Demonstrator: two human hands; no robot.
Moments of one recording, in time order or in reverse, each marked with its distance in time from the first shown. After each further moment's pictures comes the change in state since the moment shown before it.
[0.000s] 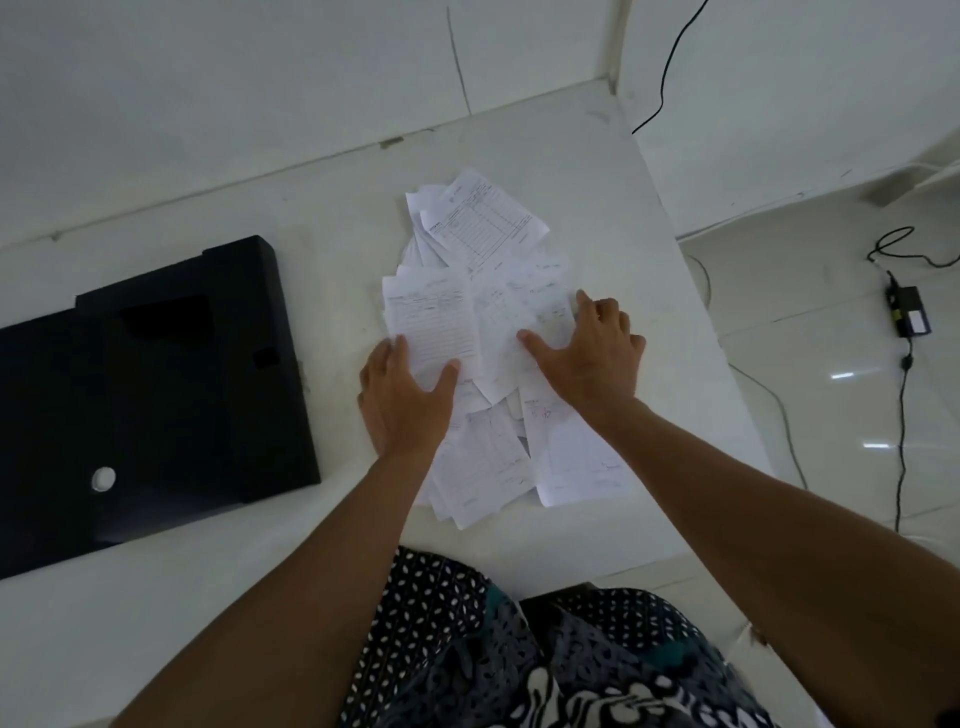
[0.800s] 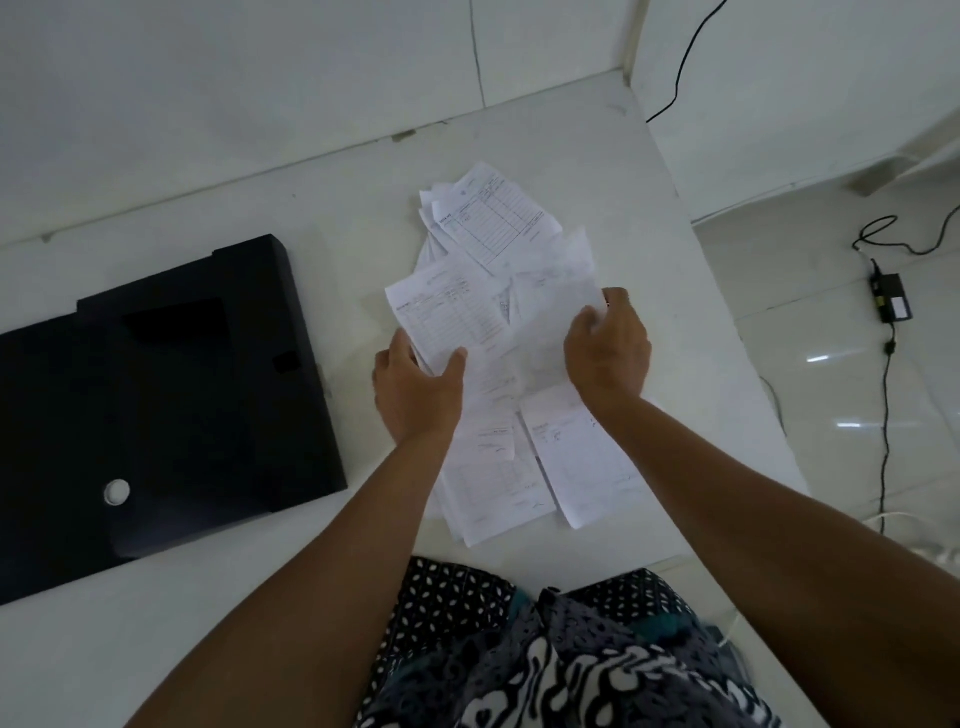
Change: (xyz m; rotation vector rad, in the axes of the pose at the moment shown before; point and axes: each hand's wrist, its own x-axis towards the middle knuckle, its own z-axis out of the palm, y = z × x) left_hand 0.021 -0.003 -0.011 -0.259 -0.002 -0.121; right_hand -0.007 -0.038 -0.003 0.326 0.146 0.240
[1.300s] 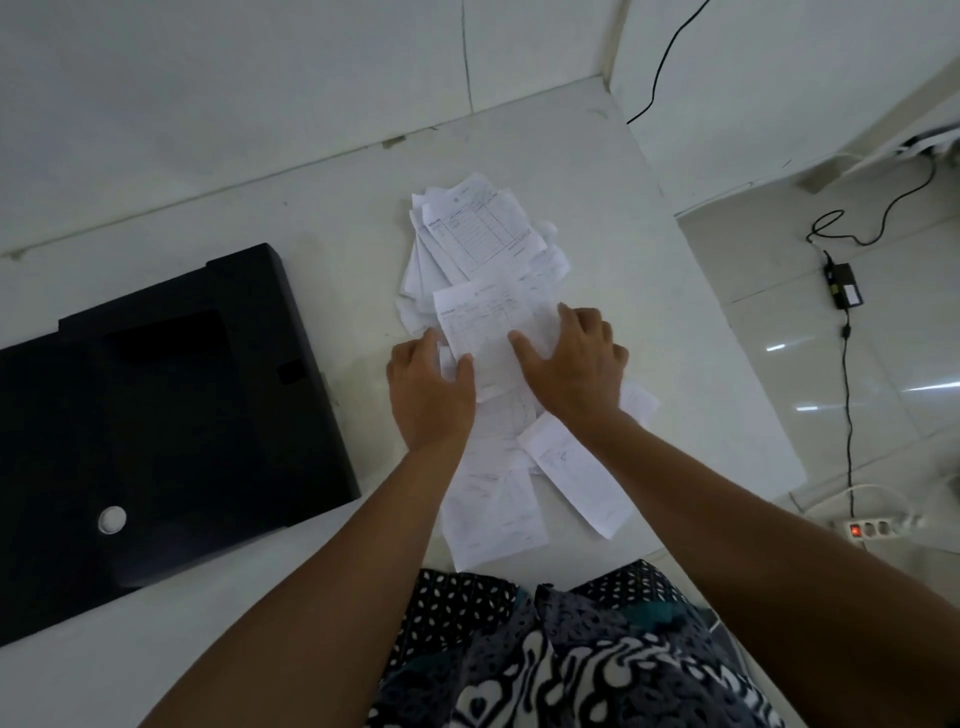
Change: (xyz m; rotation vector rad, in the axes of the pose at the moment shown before) left_hand 0.004 -0.011 -0.003 0.088 -0.079 0.238; right_hand -0.032 -0.005 0.026 -0.323 -0.100 -0.152
